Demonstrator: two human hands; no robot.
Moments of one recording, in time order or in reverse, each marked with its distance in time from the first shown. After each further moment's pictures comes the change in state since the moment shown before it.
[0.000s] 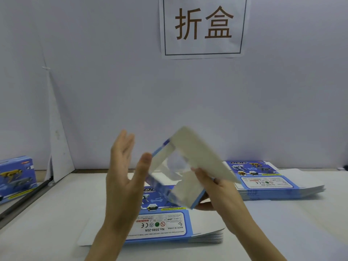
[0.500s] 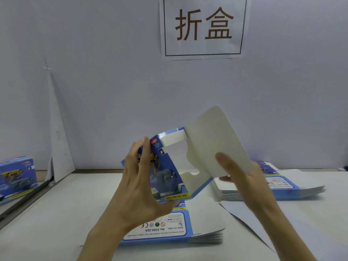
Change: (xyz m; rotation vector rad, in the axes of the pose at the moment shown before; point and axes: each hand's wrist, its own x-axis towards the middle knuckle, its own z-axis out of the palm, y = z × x) left_hand 0.003 -0.031 -0.008 0.543 -0.372 0.372; right_hand -0.001 -0.029 -0.039 -0.273 0.134 -0.375
